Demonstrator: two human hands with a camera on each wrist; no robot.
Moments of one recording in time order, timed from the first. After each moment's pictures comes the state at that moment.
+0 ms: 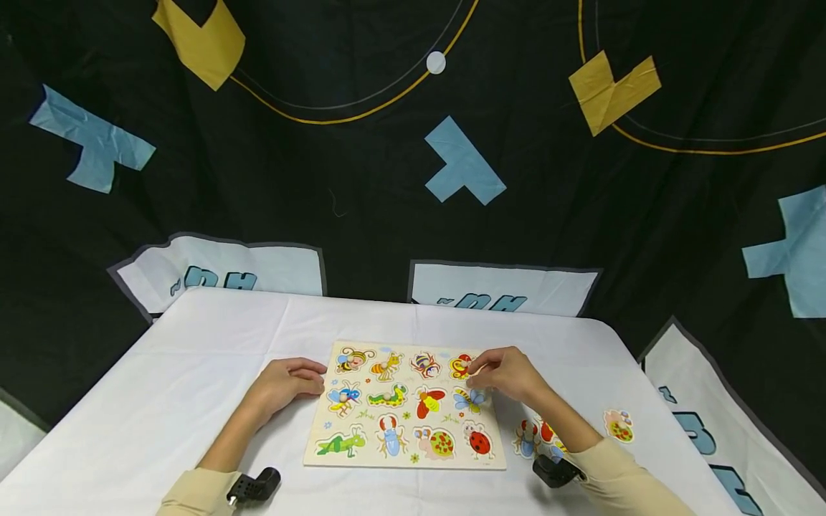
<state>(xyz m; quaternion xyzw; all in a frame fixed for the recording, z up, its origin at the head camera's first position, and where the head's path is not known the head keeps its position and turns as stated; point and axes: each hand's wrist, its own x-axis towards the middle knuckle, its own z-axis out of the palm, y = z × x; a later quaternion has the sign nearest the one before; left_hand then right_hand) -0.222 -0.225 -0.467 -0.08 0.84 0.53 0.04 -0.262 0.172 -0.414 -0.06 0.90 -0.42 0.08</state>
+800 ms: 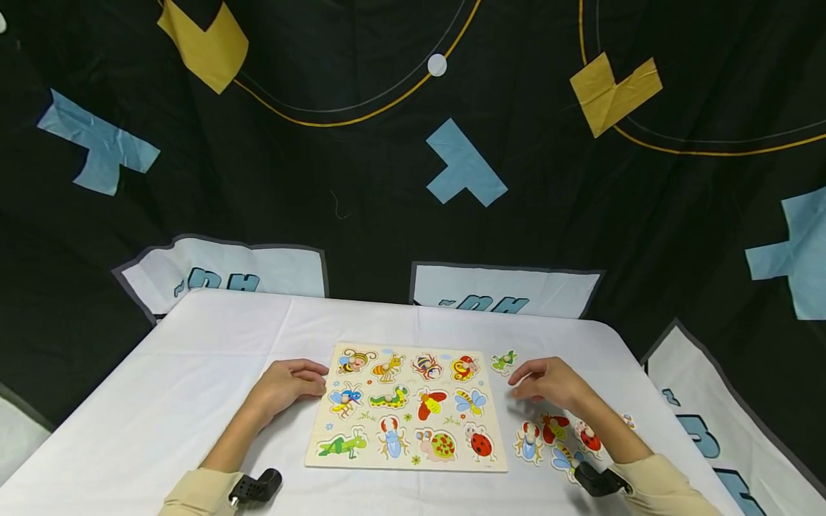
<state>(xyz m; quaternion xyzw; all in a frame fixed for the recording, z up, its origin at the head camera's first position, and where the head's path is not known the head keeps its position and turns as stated) -0.222 -0.224 -0.467 -0.09 0.85 0.52 0.03 -0.259 0.242 -0.411 -0.07 0.90 -0.41 0.13</state>
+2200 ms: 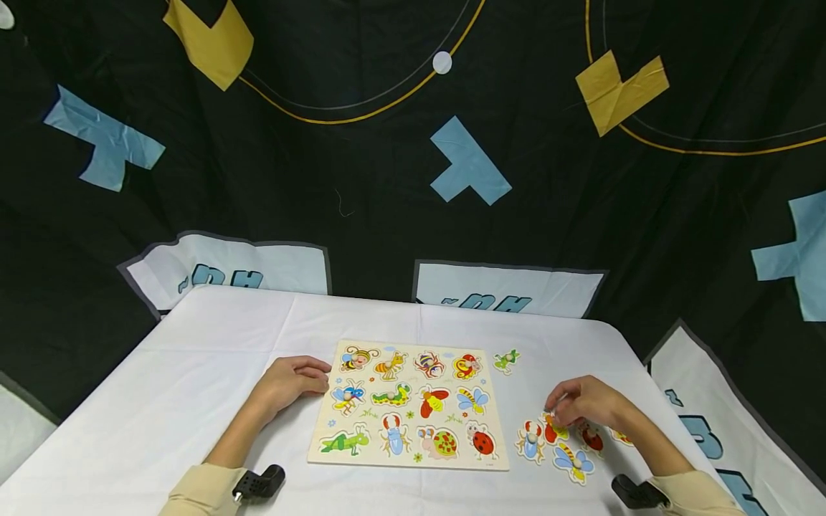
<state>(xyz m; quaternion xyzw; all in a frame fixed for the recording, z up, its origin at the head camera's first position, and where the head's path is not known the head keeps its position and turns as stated) -0.221 -0.223 -0.466 -0.08 0.84 0.53 0.03 -0.250 0.305 -0.420 -0.09 0.89 -0.39 0.23</state>
